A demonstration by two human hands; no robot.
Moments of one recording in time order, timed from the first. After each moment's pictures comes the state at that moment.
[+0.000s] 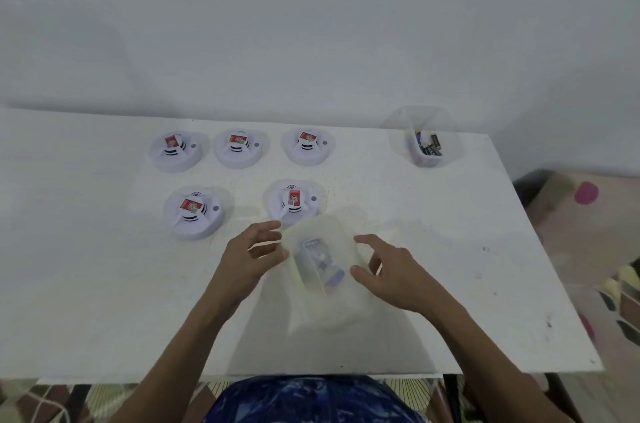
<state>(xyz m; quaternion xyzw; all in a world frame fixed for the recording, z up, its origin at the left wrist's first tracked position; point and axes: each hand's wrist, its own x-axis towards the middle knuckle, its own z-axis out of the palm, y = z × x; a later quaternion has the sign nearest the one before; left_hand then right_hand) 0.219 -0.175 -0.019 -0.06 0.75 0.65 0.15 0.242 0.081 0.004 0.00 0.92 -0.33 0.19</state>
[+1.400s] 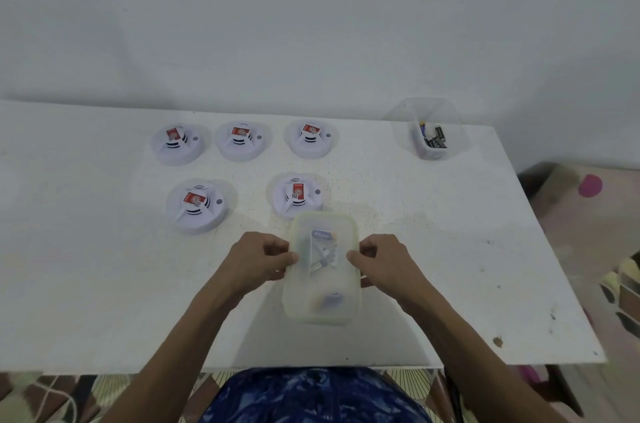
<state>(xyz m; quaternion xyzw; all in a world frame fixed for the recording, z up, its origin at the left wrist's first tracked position) 0.213 -0.174 -0.012 -0.07 0.78 0.57 0.26 0.241 0.050 0.009 0.15 0.84 -0.49 0.17</state>
